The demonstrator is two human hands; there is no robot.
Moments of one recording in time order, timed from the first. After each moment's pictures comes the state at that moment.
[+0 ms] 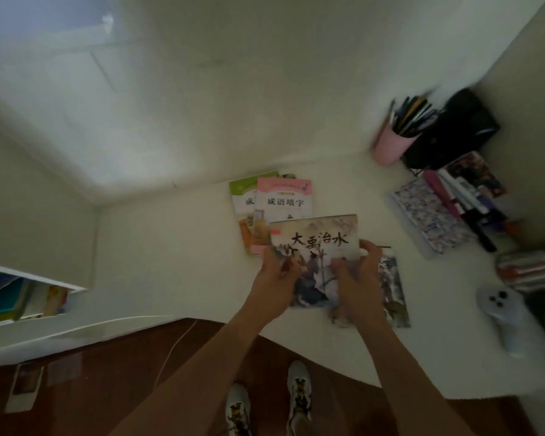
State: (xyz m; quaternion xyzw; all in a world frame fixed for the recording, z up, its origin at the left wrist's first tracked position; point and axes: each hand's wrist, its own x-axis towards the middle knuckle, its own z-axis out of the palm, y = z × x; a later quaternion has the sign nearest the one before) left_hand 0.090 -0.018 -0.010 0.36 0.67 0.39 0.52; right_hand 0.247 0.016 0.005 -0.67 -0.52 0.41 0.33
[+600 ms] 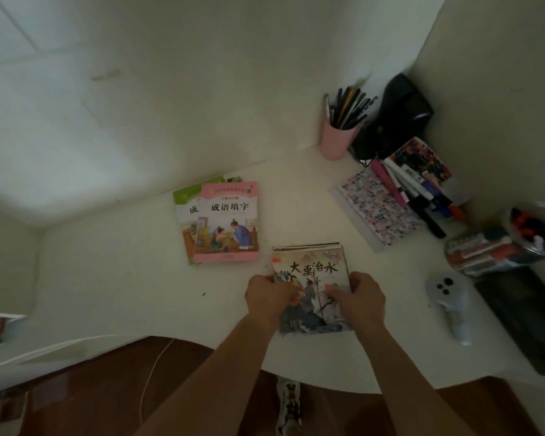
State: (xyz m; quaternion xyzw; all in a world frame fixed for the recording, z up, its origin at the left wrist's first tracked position) left_hand 0.208 0.024 -0.053 0.17 0.80 0.27 0.50; right_hand 0.379 0.042 -0.065 -0.78 -0.48 0.38 0.15
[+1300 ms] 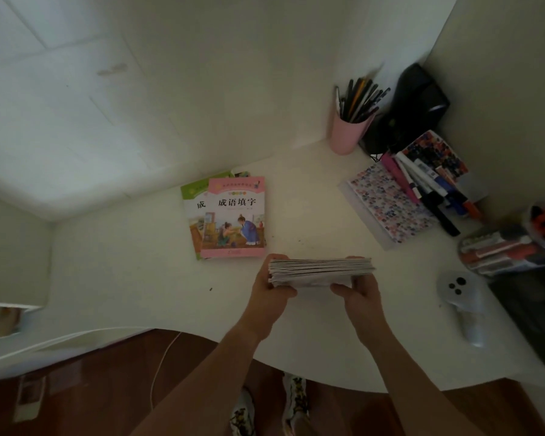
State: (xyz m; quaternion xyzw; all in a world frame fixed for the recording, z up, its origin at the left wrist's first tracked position) left_hand 0.190 0.000 -0.040 0.31 0.61 0.45 0.57; right_hand 0.366 0.031 -0.052 -0.59 -0.41 0.57 0.38
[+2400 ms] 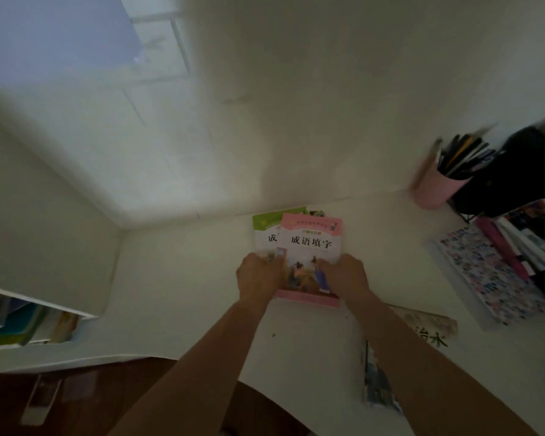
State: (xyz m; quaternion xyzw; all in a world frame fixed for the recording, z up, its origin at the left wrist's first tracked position) left_hand 0.023 0.075 -0.040 0.20 0.87 0.31 0.33; right_hand 0.170 0.150 -0.065 -0.68 -0.58 0.44 0.05
